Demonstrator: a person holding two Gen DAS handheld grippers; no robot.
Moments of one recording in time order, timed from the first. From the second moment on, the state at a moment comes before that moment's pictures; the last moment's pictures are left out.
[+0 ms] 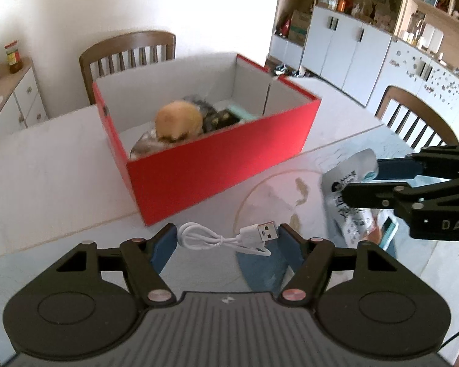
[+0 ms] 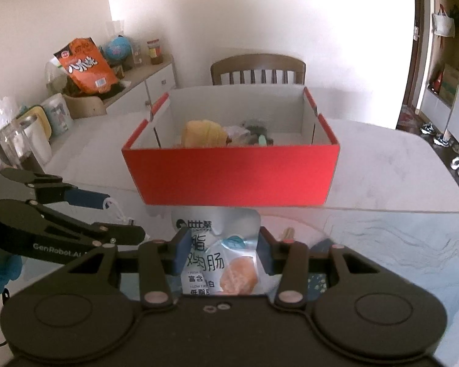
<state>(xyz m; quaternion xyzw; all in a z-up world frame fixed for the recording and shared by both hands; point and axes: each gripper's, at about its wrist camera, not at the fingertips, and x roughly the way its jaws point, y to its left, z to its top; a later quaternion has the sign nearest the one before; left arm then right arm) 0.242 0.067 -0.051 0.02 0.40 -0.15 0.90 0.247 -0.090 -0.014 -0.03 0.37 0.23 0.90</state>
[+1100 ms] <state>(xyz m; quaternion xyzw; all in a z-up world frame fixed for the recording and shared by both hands) 0.333 0.045 0.041 0.06 0.32 -0.14 0.93 0.361 -0.086 0.075 -0.02 0.28 0.22 0.93</state>
